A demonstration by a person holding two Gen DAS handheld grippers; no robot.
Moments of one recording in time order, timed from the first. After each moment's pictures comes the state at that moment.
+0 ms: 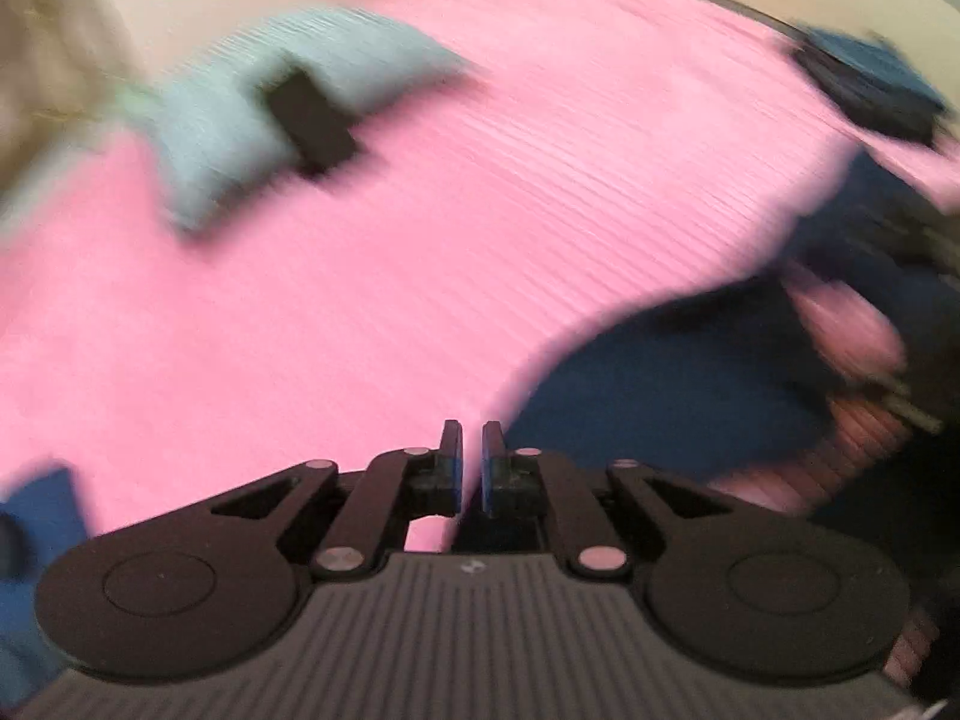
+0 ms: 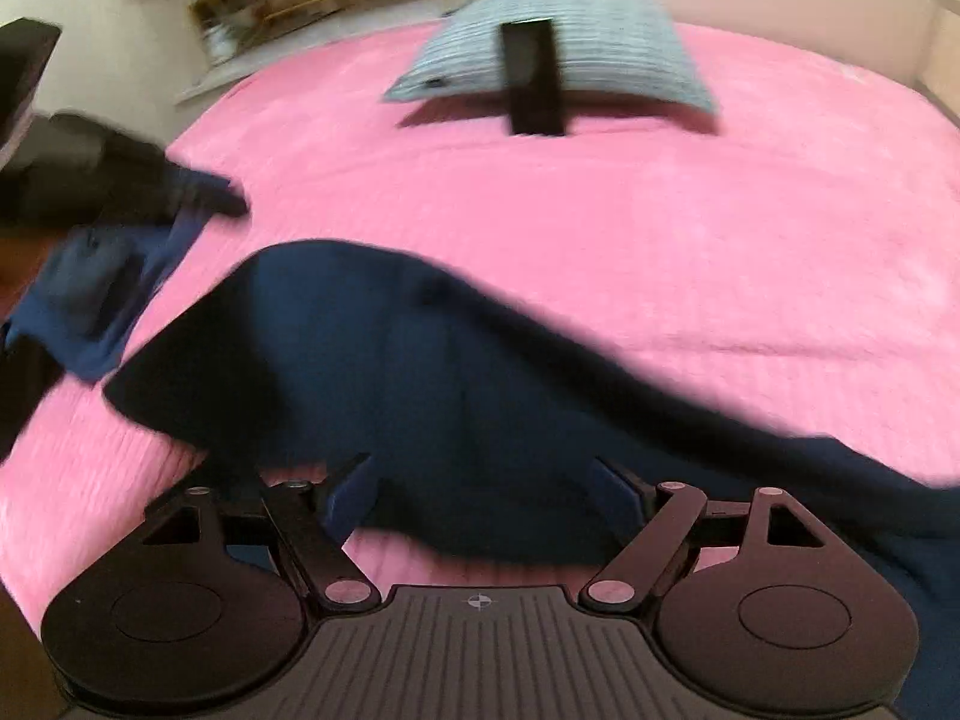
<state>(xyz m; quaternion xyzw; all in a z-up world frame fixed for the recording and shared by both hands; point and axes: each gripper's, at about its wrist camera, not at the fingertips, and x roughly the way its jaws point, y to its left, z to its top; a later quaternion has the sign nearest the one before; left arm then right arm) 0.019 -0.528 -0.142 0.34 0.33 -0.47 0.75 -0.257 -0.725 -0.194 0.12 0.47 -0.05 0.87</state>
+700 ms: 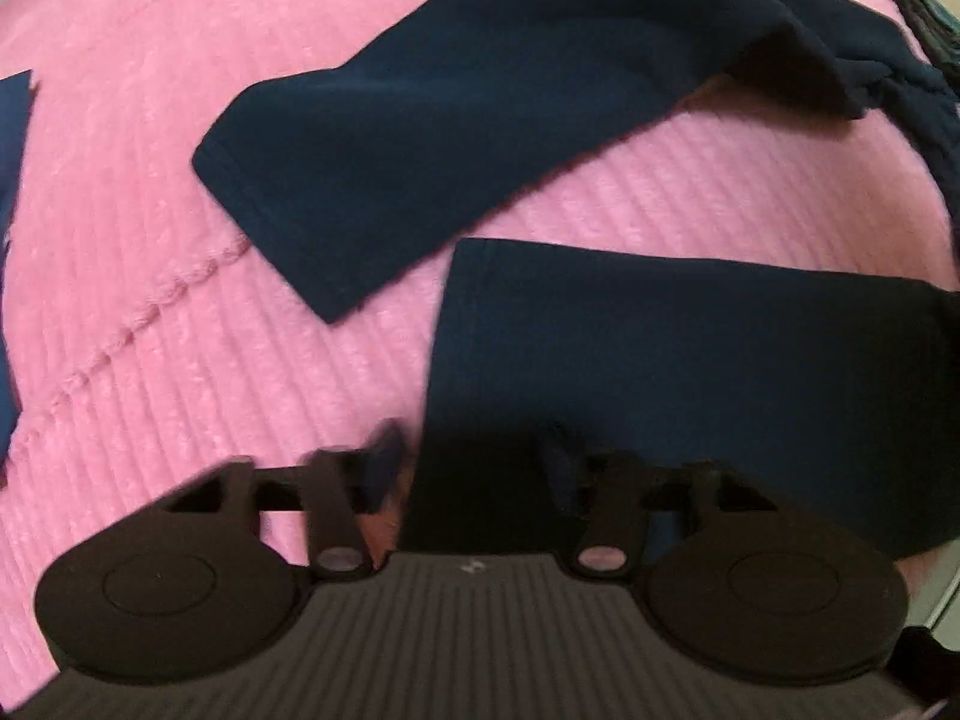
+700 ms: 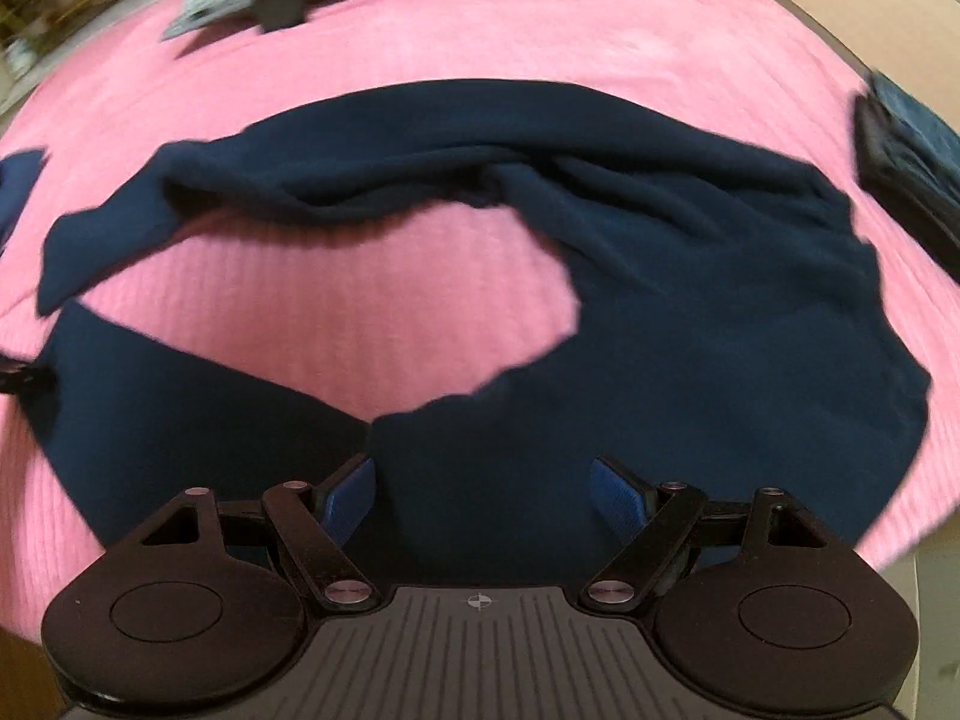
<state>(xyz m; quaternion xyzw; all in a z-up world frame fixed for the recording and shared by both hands) -0.057 -0.392 -0.270 0.28 0.54 -0.40 0.68 -0.433 -0.740 -0.216 0.18 0.53 -0.25 0.79</state>
